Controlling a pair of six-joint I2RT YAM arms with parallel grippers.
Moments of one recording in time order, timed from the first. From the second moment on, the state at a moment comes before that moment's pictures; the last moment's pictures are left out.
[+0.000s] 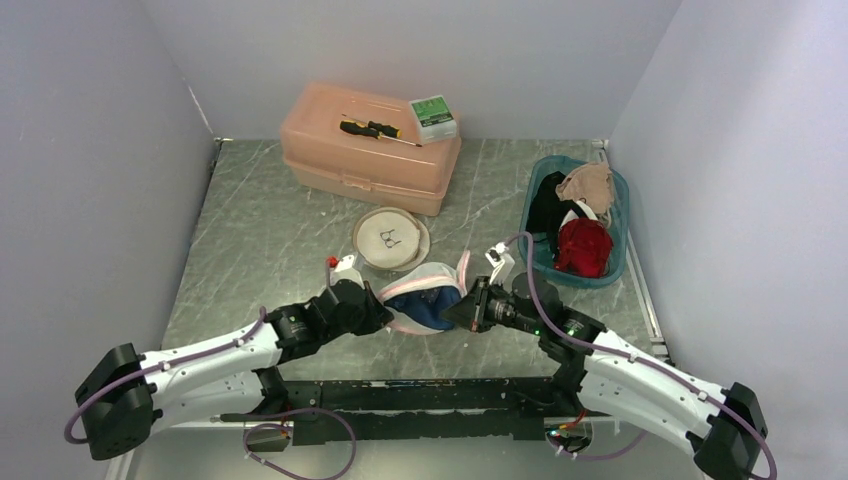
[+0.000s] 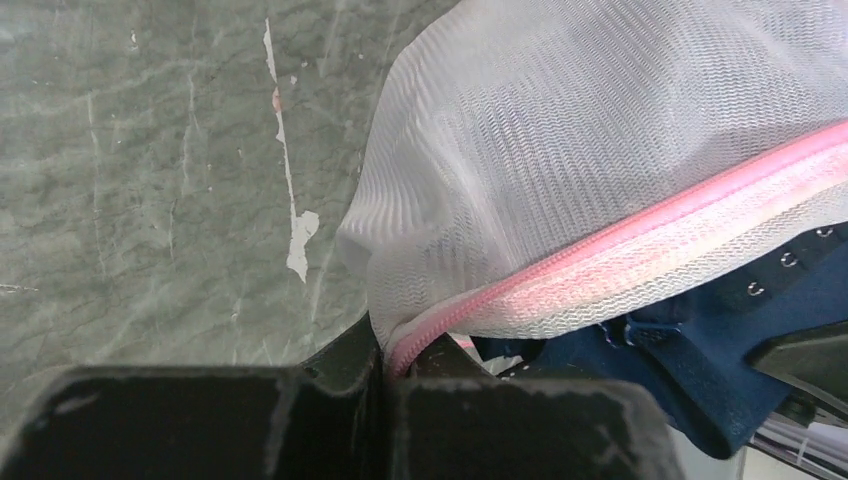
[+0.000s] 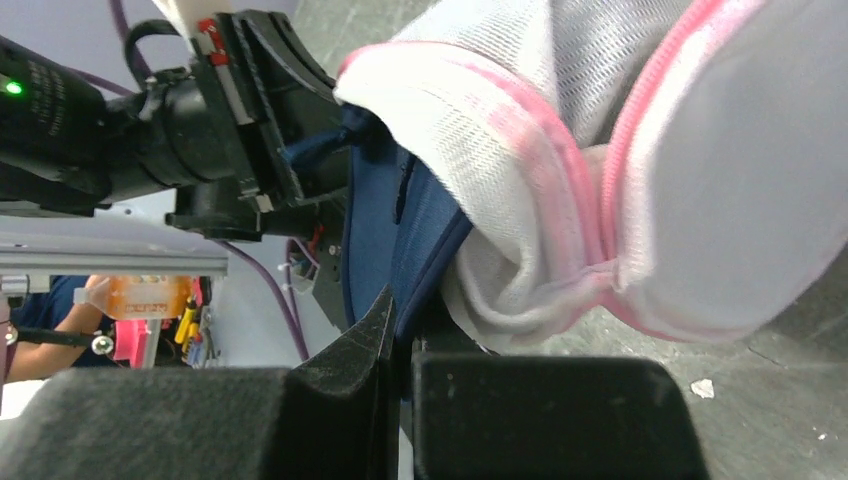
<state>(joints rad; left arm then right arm) -0.97 0.95 0.46 -0.16 -0.21 -1.04 0.84 0.71 0.42 -0.06 -0.23 0.85</state>
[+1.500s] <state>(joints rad) -0.98 1.04 0.35 0.09 0.03 -1.36 0.86 0.79 0.14 0.29 0.03 1.03</state>
